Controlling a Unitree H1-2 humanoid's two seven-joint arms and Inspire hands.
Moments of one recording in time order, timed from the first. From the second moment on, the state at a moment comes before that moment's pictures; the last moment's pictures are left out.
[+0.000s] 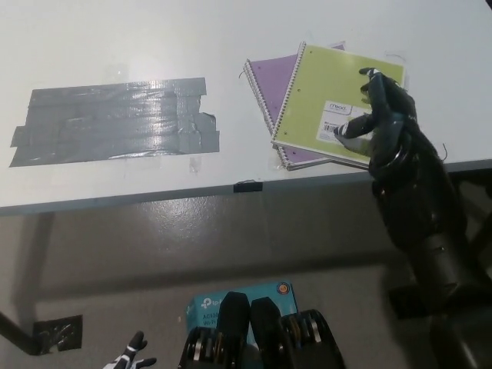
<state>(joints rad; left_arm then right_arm) 0.16 0.27 -0.10 -0.08 -0.01 0.45 -0.18 -0.93 -0.06 0.03 0.76 -0.78 0.40 -0.01</state>
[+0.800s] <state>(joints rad) 0.15 0.25 -0.11 -0.09 0.02 0.44 -0.18 -0.85 -0.06 0.23 0.78 -0.69 0.37 -0.07</state>
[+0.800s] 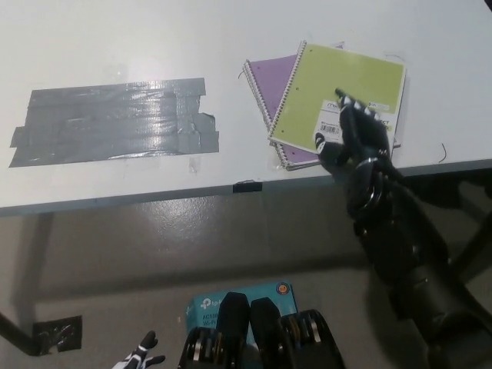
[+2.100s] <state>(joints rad) 0.15 0.25 -0.12 -0.10 0.03 0.45 -0.19 -0.82 -0.13 0.32 0.68 -0.79 0.41 0.15</state>
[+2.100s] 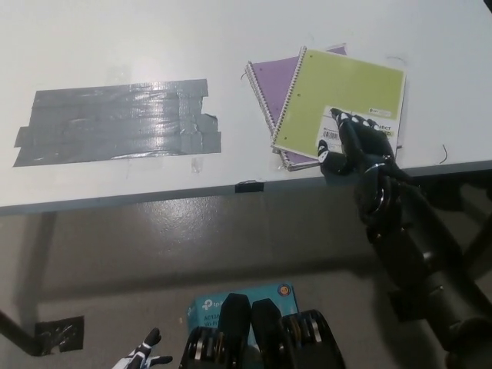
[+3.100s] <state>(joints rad) 0.15 0.26 -0.12 -0.10 0.03 0.44 -0.19 -0.77 -0.39 0.70 0.51 -0.85 0.34 0.25</state>
